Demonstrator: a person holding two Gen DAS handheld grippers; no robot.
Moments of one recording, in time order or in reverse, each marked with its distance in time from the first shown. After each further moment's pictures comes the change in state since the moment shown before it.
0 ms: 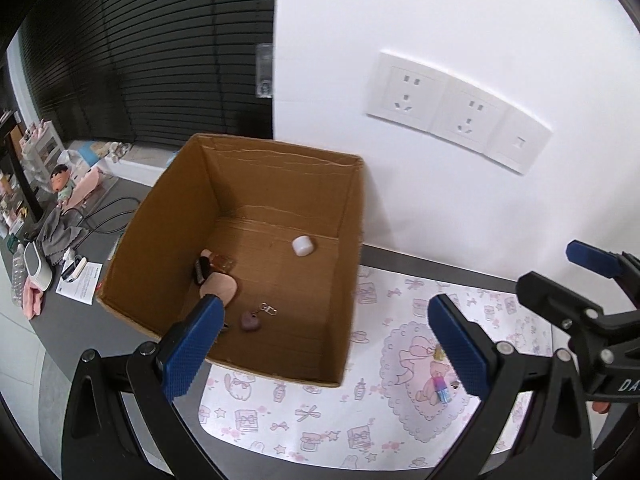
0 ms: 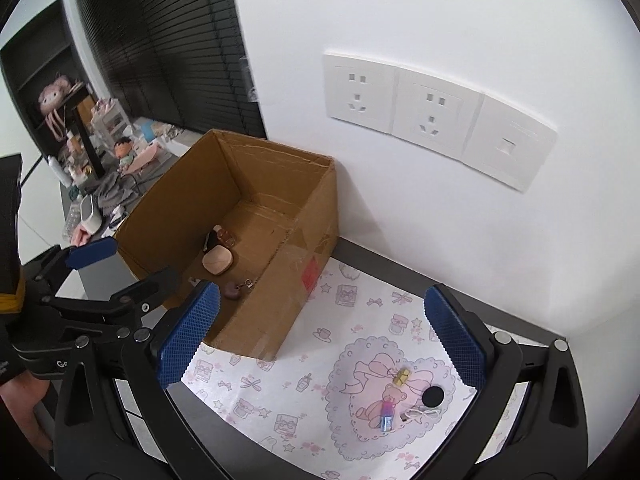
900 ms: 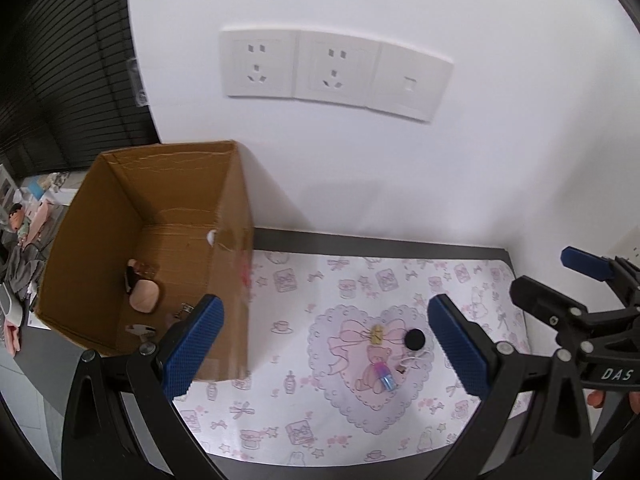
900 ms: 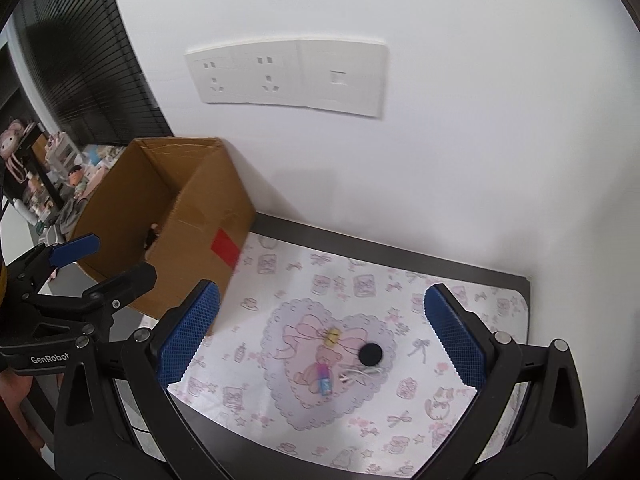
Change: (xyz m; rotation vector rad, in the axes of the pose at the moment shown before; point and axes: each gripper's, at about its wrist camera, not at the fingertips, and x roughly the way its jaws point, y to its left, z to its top) left arm 0.019 -0.118 -0.024 0.156 0.058 -0.120; right arm -0.030 -0.115 -0.062 0.172 0.018 -0.128
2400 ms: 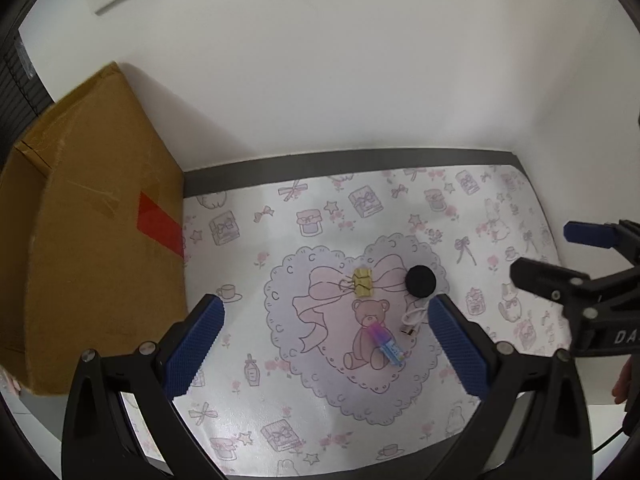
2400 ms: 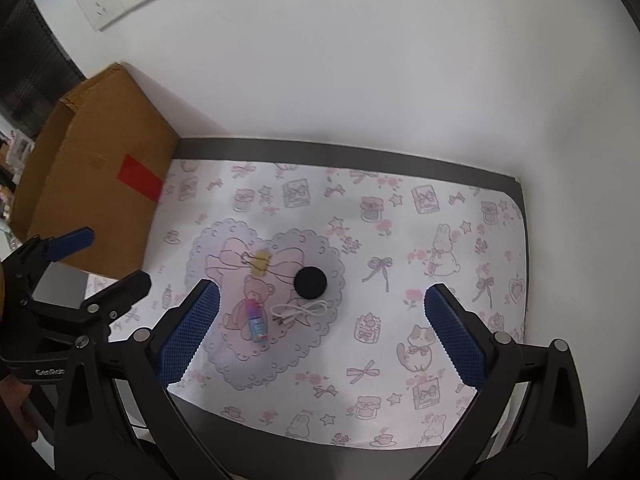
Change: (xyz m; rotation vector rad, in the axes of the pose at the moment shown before) left arm 0.135 -0.045 -0.048 0.181 0.213 -0.017; right arm 0.094 -0.091 -0.082 0.134 0.223 -0.048
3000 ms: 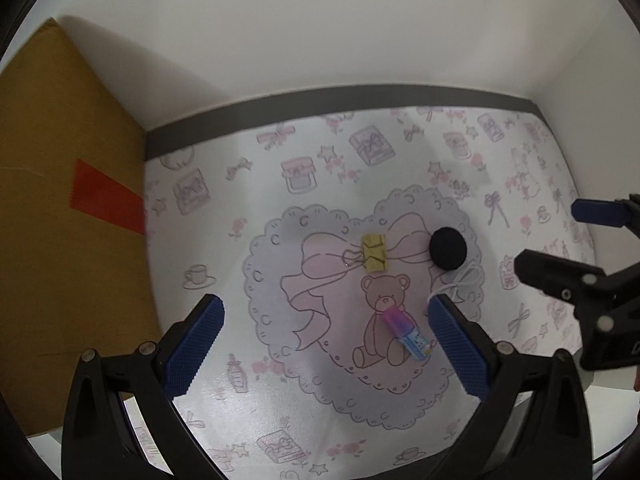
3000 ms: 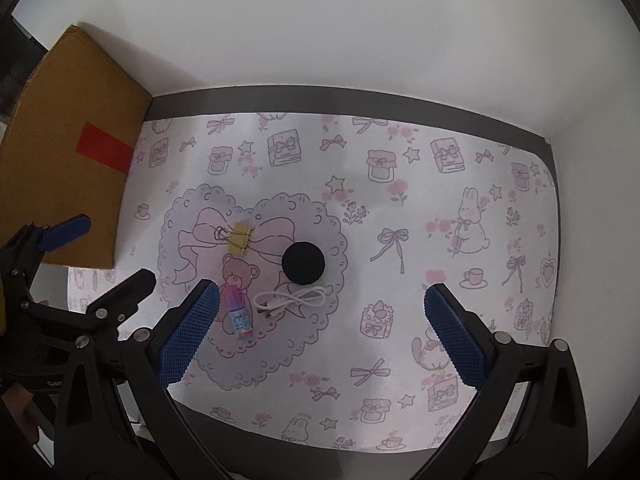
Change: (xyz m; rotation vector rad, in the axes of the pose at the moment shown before) left arm 0.078 -0.003 -0.008 0.066 0.145 0.004; right arm 0.071 -0.005 0.001 0.016 0.161 0.012
